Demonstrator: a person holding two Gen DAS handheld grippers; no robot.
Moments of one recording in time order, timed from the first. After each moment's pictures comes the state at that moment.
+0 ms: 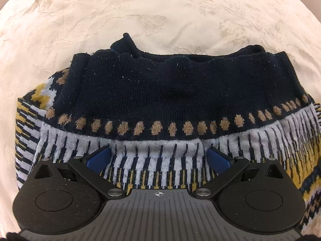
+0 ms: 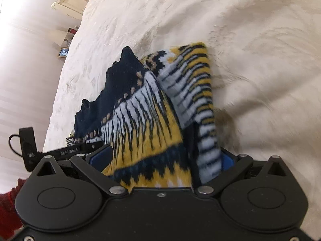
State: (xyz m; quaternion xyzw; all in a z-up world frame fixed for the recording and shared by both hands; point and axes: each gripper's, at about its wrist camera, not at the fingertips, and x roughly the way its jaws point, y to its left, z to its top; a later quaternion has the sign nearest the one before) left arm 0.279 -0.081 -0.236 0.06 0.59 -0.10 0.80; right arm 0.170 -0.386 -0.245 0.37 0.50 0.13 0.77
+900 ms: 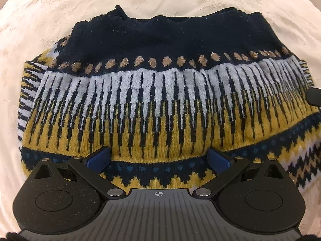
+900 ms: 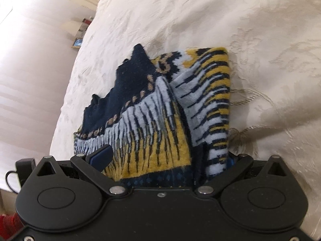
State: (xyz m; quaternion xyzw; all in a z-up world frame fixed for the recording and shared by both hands) left arm 0.229 -0.095 -0.234 0.08 0.61 -0.10 0.78; right arm 0.186 -0.388 -0.251 0.36 0.49 0.21 0.76
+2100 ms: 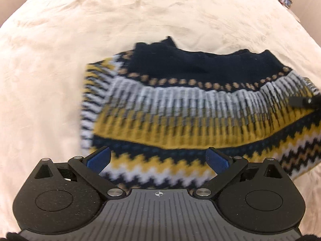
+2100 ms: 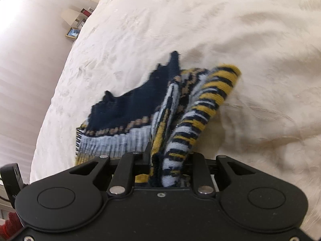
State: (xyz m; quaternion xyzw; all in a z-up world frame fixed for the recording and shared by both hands) left arm 0.200 0.016 -0.168 0.03 0.56 -0.10 0.82; right arm 0.185 -0.330 -0.171 0.29 0.51 0.15 0.80
